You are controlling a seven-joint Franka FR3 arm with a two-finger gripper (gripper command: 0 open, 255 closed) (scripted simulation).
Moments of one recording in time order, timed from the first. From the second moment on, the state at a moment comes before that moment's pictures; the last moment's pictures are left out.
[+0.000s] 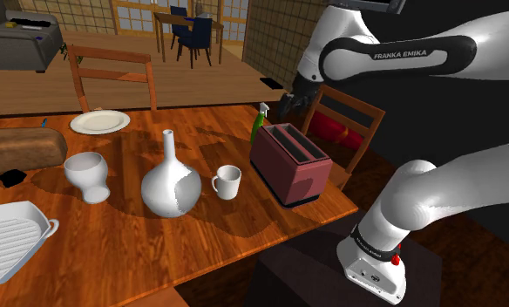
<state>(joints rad) -0.06 -0.65 0.03 -2.53 -0.08 2.12 0.16</state>
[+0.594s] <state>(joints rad) -0.14 -0.38 0.00 -2.58 -0.14 2.56 0.23</state>
